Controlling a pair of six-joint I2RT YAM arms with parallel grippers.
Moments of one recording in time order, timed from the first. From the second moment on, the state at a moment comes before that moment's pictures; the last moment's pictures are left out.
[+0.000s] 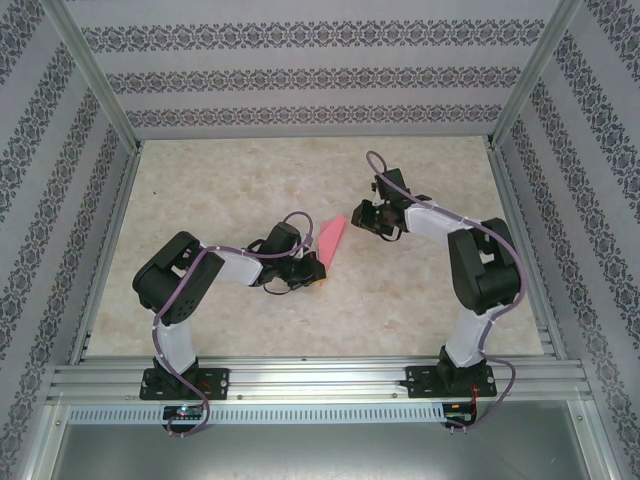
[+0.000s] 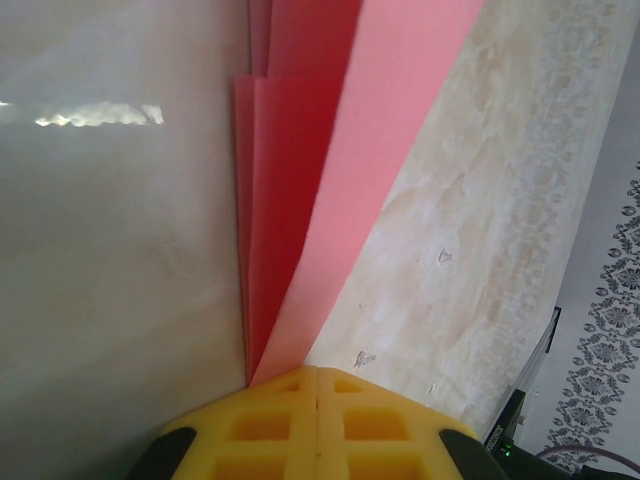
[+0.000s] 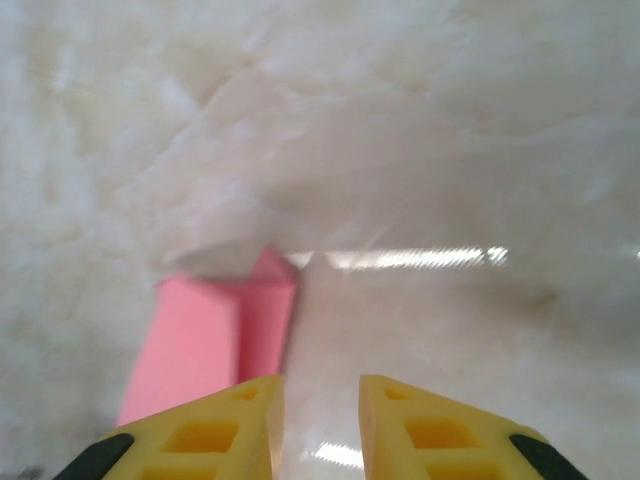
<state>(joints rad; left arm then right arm) -0.64 1.87 0.81 0.22 0.58 -1.00 0.34 1.81 1.13 -0.29 -0.28 0.58</state>
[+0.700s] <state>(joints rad) -0.64 1.86 0.81 0.21 0.58 -0.99 0.49 1.98 1.17 -0.21 -0.33 0.65</state>
